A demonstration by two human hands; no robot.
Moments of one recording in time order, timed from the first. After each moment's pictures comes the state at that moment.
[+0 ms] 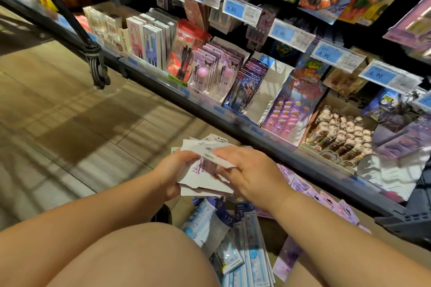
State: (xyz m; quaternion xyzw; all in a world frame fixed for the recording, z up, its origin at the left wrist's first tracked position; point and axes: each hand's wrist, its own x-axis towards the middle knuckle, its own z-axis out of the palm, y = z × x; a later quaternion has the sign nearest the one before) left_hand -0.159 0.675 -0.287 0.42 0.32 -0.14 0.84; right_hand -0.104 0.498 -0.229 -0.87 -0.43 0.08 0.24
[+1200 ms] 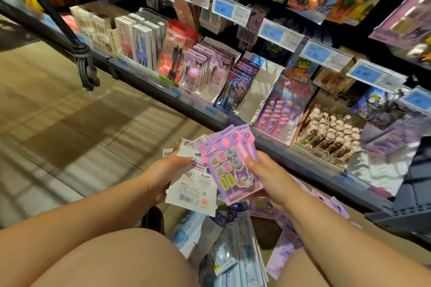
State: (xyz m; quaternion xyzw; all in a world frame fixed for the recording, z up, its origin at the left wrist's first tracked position) left_hand -0.166 0.685 -0.302 0.46 0.32 -0.15 0.81; right_hand -0.081 0.461 -0.259 -0.75 -0.05 0.33 0.57
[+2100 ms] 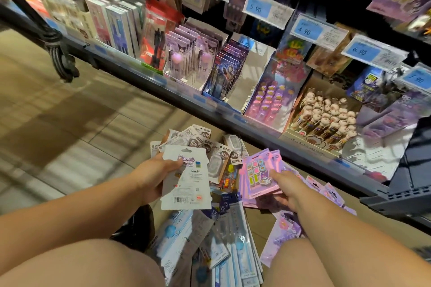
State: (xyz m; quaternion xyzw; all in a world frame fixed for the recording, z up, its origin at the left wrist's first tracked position) left_hand -0.147 0.660 -0.326 0.49 0.32 -0.15 0.80; right_hand -0.028 0.368 -0.354 -0.77 0.30 0.30 0.48
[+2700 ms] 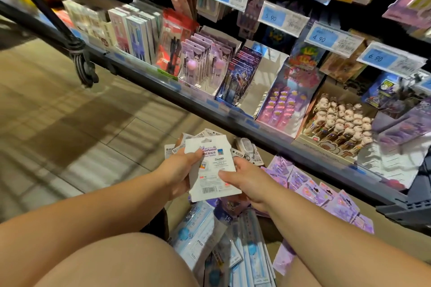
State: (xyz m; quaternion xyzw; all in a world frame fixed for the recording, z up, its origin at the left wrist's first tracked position) left_hand -0.136 0.649 -0.302 0.41 0.31 -0.11 0.85; right_hand -0.086 0.490 -0.294 -0.72 0.01 0.42 0.56
